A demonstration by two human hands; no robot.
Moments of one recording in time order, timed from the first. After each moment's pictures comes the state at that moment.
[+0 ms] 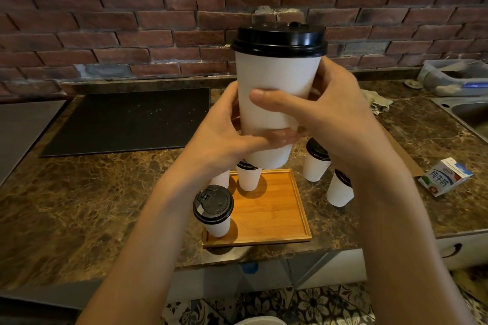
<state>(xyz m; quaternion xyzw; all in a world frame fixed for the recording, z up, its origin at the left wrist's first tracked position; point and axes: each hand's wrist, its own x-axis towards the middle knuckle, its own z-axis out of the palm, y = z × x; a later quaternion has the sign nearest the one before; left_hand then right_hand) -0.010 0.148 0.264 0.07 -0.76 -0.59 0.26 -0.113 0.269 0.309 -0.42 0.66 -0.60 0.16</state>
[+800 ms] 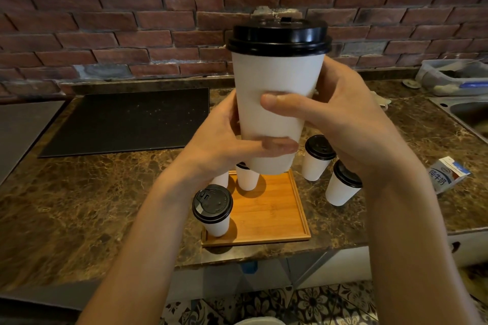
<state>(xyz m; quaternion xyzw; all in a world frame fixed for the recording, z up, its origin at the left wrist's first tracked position) -0.006 0.152 0.267 0.03 -0.75 -0.63 0.22 -0.117 0.282 0.314 -0.47 0.63 -0.58 0.21</state>
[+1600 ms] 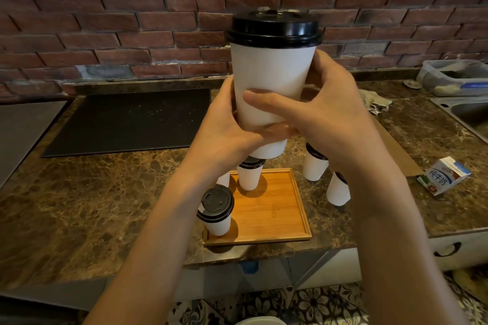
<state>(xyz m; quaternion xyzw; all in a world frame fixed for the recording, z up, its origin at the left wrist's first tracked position) -0.011 0.155 0.267 0.08 -0.76 -0.56 0.32 -0.105 0.270 0.309 -0.42 0.69 -0.58 0.10</state>
